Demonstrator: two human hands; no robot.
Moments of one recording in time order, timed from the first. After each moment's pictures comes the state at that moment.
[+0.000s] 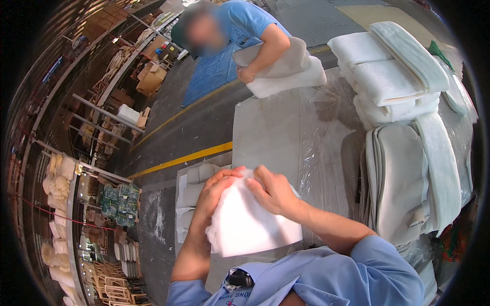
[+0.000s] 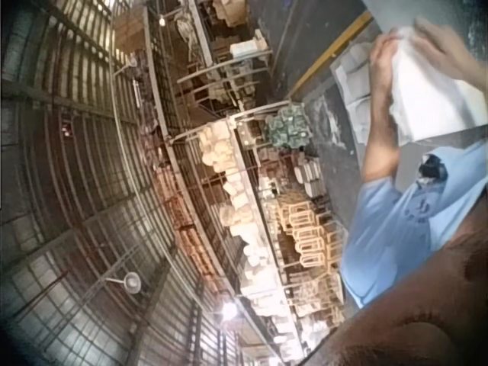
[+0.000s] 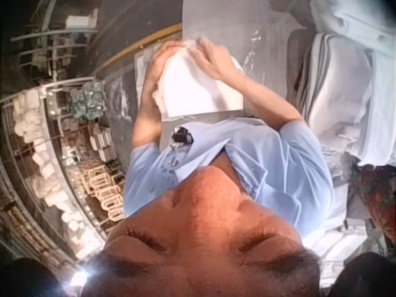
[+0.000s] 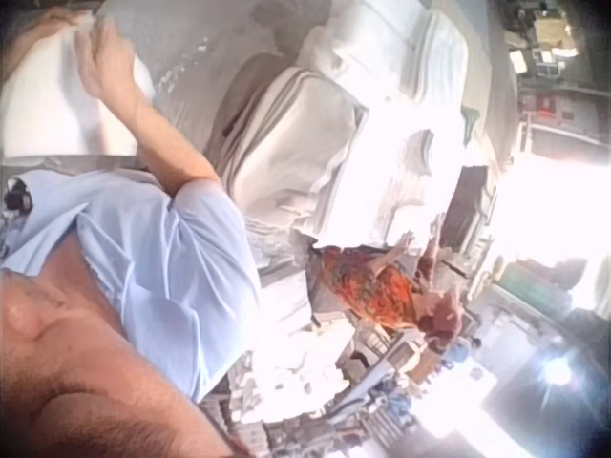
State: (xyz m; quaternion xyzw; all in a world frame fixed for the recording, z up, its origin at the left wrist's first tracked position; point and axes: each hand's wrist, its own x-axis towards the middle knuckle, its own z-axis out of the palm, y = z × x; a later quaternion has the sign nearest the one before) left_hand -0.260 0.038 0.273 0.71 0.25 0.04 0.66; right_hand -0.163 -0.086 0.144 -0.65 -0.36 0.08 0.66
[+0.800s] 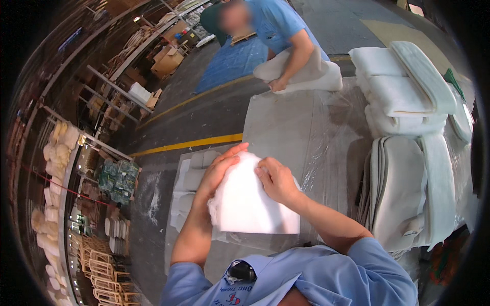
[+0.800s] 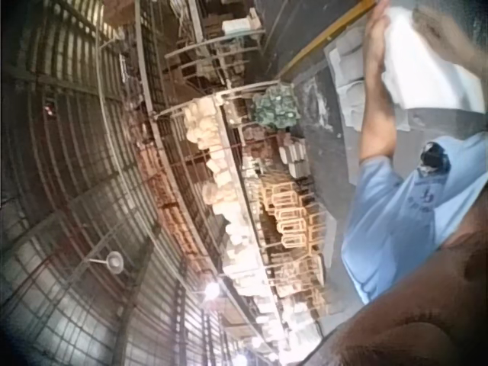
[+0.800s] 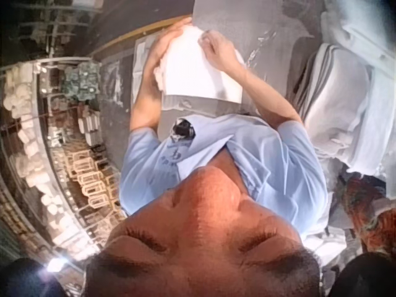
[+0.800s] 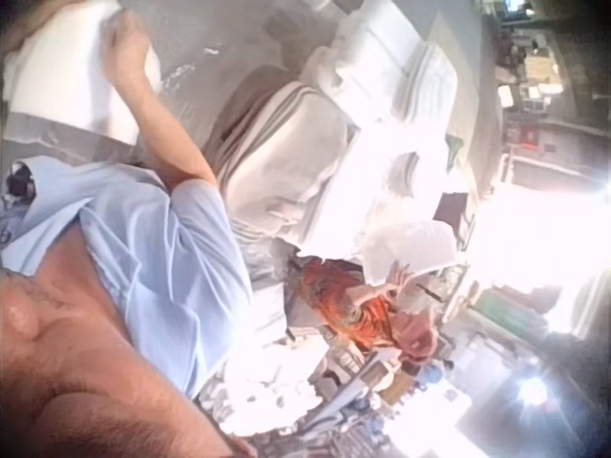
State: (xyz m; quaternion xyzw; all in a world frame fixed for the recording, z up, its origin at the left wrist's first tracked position) left_hand -0.280 0.063 0.267 0.68 0.25 0.06 0.69; right_hand -0.183 -0.075 0.136 -0.65 -0.38 0.07 0.66
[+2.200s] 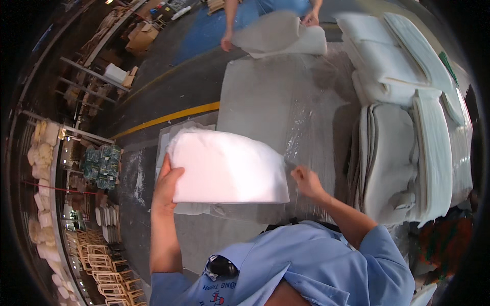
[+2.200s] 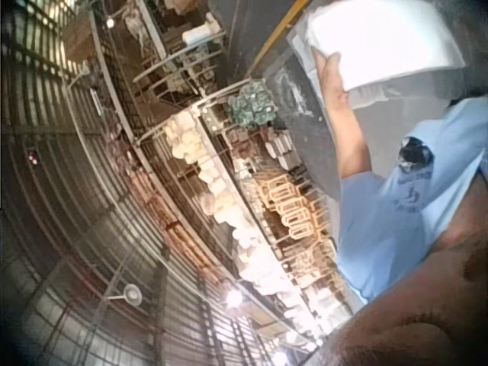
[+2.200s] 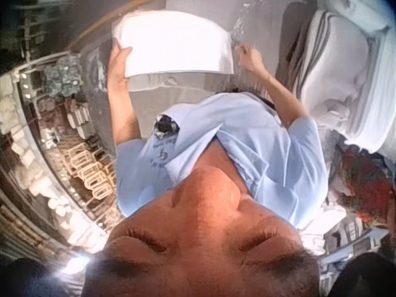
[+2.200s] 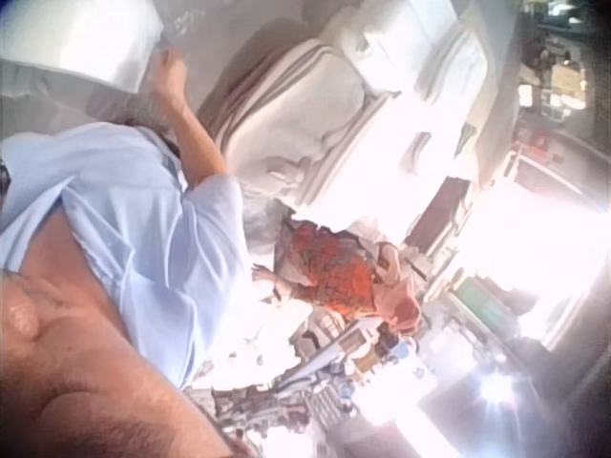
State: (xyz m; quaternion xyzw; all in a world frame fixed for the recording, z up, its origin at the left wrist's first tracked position) left_hand -0.404 0.093 0.234 0.66 0.36 0.17 0.64; right_hand -0.199 -0.193 -0.039 -0.75 -0.19 0.37 0.51
